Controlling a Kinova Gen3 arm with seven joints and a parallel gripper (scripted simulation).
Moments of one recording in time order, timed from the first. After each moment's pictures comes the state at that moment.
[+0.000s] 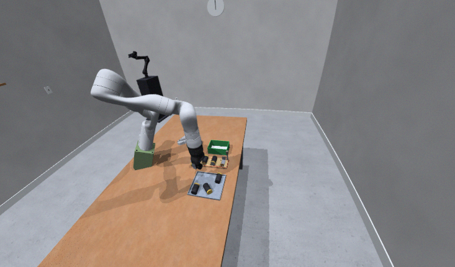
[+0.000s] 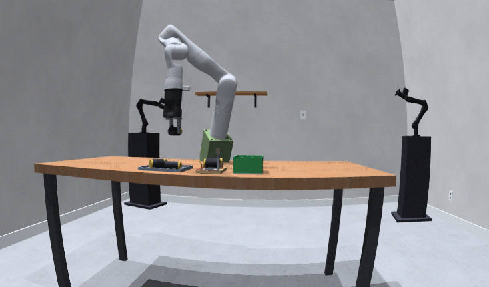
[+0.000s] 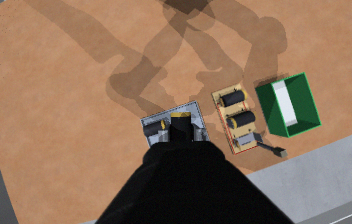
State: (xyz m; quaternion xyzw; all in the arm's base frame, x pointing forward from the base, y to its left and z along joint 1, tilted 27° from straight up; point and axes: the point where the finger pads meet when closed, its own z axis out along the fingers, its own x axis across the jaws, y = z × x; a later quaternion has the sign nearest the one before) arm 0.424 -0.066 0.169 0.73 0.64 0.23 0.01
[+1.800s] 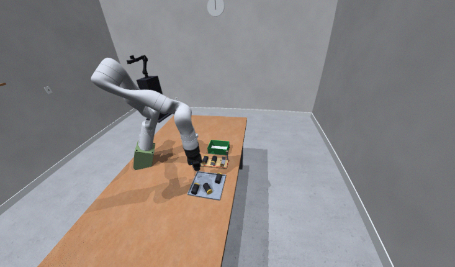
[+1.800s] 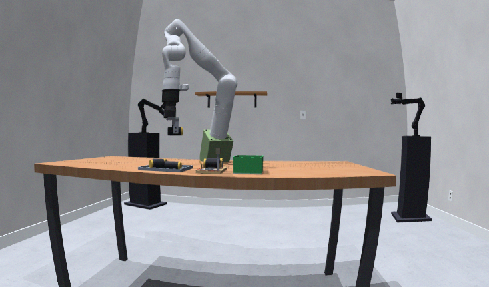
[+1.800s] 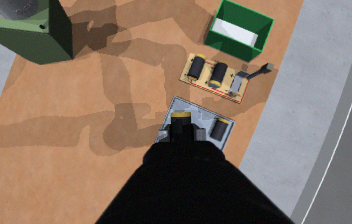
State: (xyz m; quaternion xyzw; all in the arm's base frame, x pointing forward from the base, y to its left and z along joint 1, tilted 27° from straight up) arm 0.424 -0.067 0.170 0.93 0.28 0.22 -0.08
